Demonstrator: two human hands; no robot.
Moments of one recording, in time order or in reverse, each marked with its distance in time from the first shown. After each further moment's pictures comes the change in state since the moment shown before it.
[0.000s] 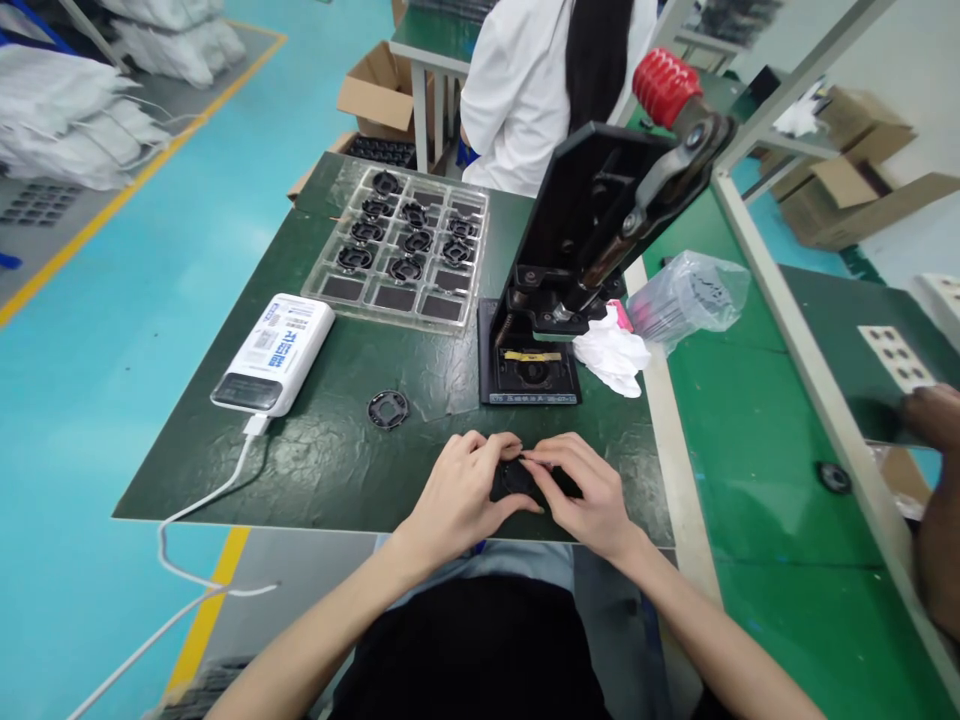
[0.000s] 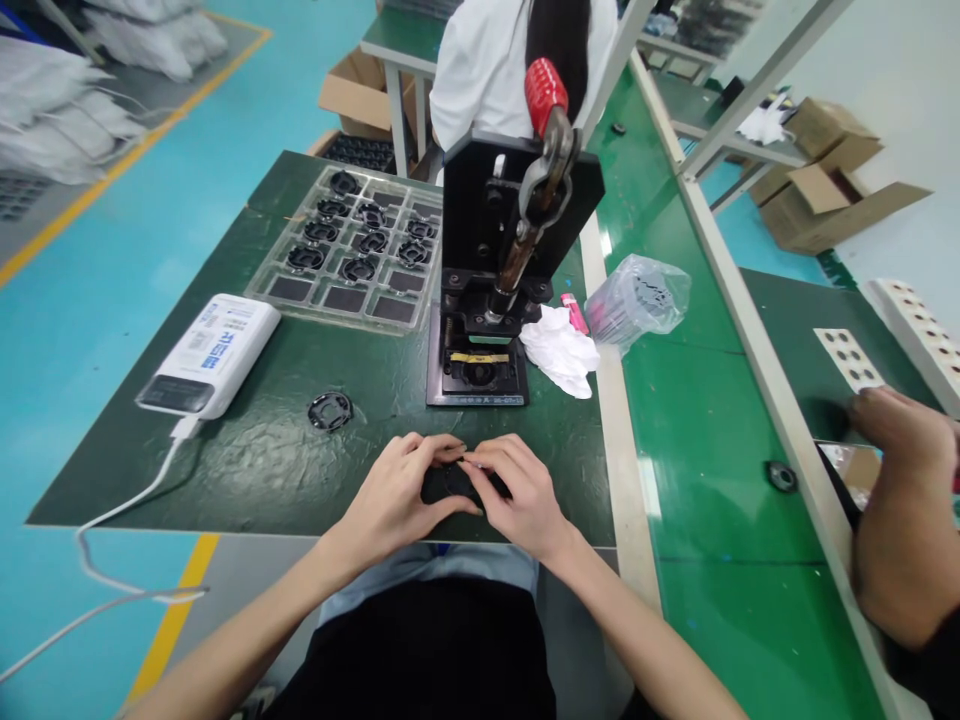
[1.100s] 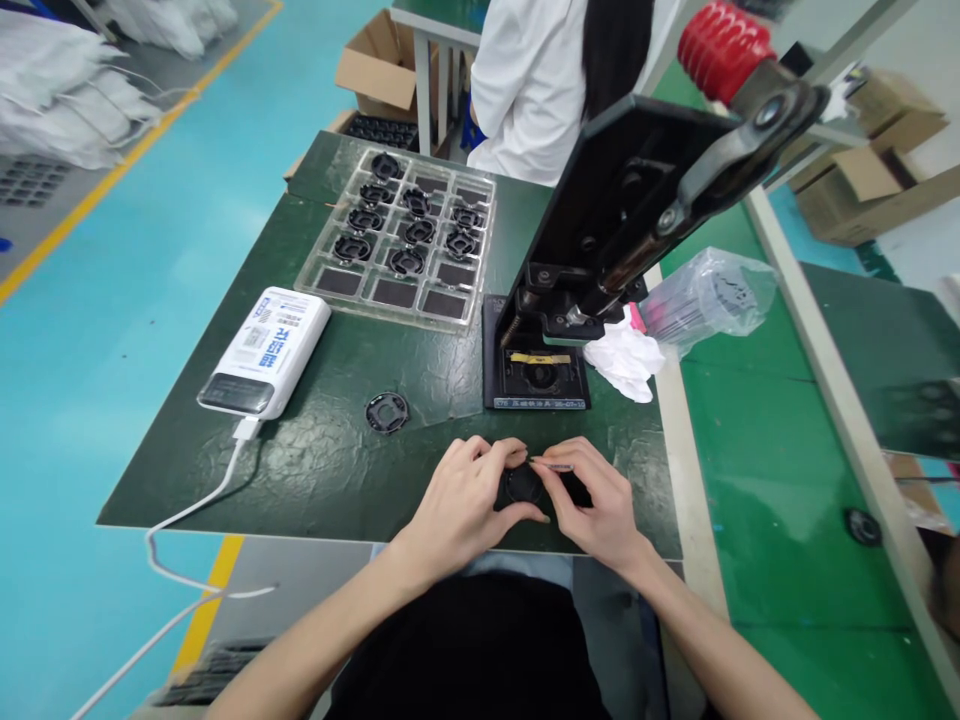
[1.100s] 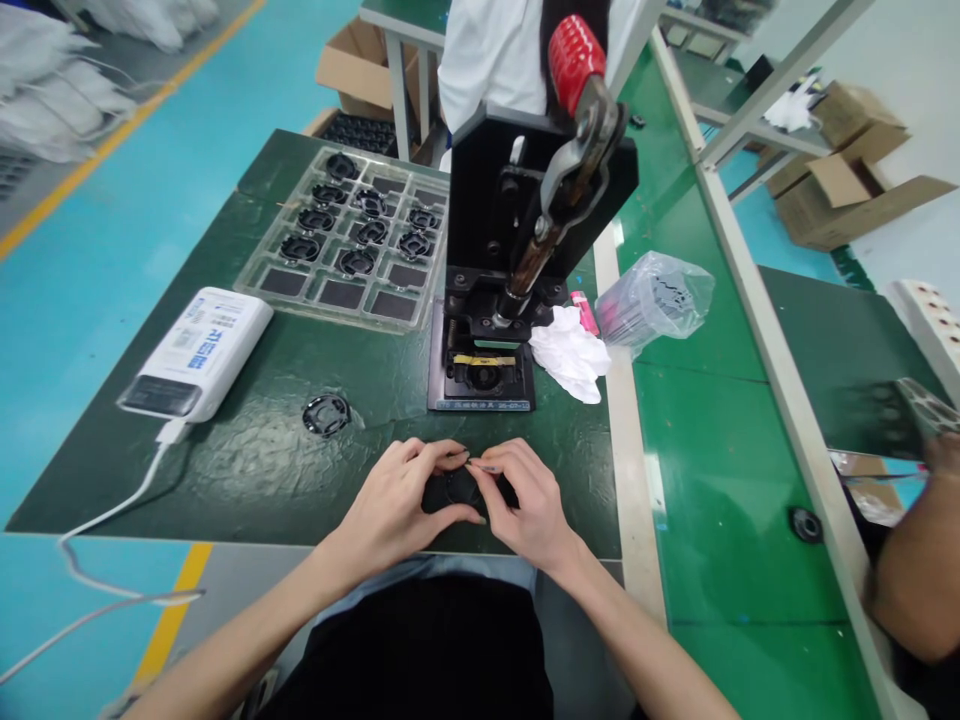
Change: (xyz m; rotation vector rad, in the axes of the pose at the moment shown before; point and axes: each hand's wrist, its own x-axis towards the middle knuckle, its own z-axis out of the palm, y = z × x) left_hand 0.001 -0.002 0.000 0.009 0.007 0.021; right_hand -0.002 0.007 0.003 0.028 -0.002 0.052
